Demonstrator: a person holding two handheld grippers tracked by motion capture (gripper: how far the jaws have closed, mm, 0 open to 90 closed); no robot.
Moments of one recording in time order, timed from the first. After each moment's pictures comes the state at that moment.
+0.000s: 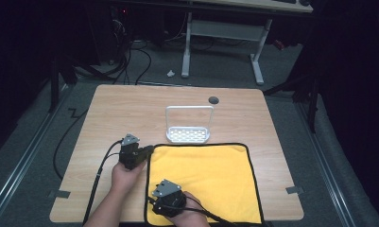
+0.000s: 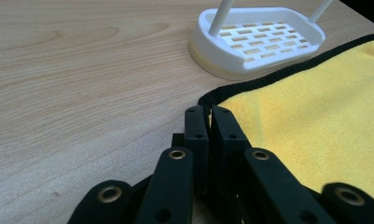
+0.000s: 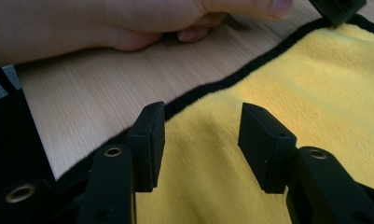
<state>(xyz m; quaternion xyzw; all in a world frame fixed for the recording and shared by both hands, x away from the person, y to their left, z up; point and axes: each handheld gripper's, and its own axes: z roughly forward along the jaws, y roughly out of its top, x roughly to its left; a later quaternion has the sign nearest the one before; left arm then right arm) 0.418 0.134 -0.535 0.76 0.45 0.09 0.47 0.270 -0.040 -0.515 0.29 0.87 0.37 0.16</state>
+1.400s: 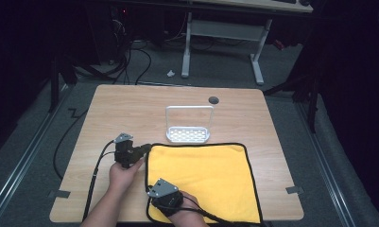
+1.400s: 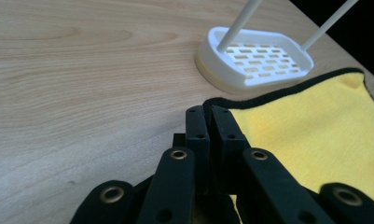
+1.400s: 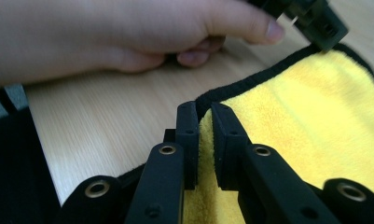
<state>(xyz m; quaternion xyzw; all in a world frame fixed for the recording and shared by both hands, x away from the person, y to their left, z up) 0.420 0.152 -0.531 0.71 0.49 0.05 0.50 0.268 -0.032 -0.503 0.27 0.86 0.39 0.18</state>
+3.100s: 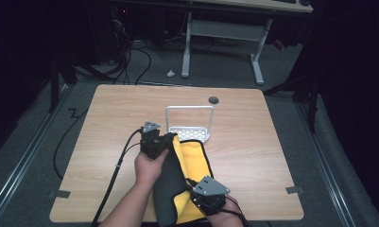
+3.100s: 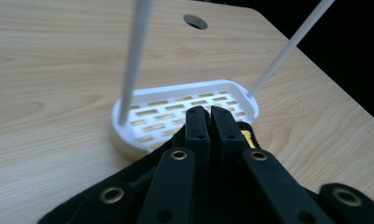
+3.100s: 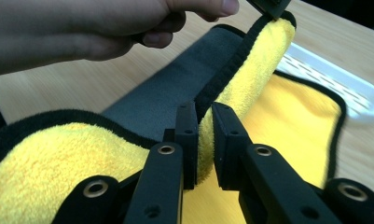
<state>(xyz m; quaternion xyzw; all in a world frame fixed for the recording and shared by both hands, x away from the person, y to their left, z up) 0.421 0.049 -0.474 0.72 0.49 0.10 0.49 0.250 -0.142 -0.470 0.33 0.82 0.41 0.23</state>
